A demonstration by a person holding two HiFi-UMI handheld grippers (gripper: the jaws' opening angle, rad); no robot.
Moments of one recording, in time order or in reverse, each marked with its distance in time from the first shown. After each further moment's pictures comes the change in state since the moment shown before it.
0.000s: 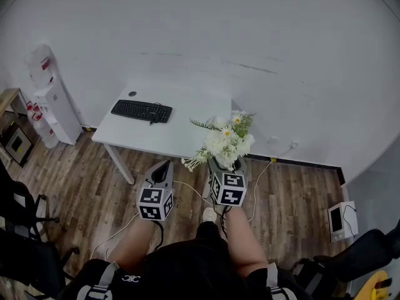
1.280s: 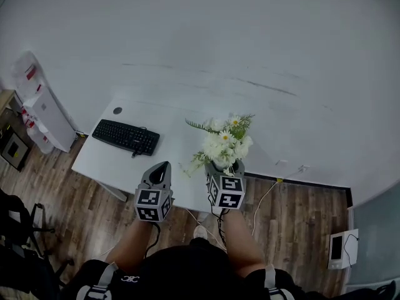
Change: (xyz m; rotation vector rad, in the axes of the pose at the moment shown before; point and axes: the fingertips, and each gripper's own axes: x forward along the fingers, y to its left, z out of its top) left arm 0.325 0.062 0.009 -0.018 0.076 0.064; right arm 0.307 -0.134 0.030 0.027 0.017 0.092
